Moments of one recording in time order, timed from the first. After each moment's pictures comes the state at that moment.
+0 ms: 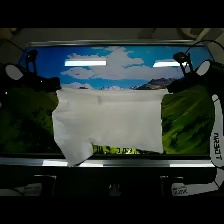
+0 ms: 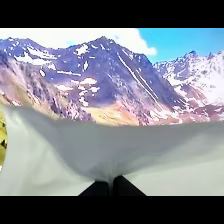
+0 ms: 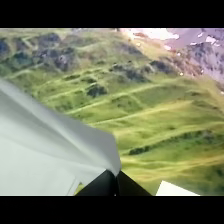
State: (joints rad) left arm -0.02 -1.48 1.46 1.26 -1.07 -1.58; right arm -0.11 -1.61 1.57 -1.40 1.07 1.01
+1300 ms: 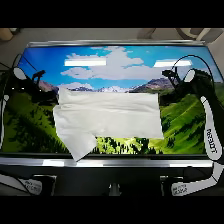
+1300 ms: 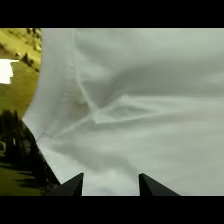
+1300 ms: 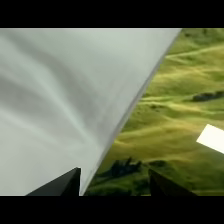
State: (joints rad) left arm 0.12 -1.65 1.55 1.31 -1.47 -1.50; right arm -0.10 -1.65 1.51 -1.40 1.31 1.04
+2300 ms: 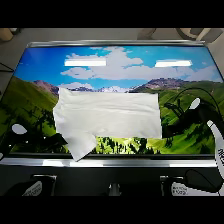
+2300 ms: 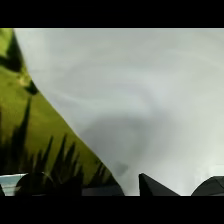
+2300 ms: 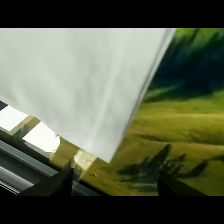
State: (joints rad) left arm 0.17 -1.05 0.48 1.02 -1.15 -1.42; right arm -0.21 -1.45 0.95 -1.32 1.39 0.90
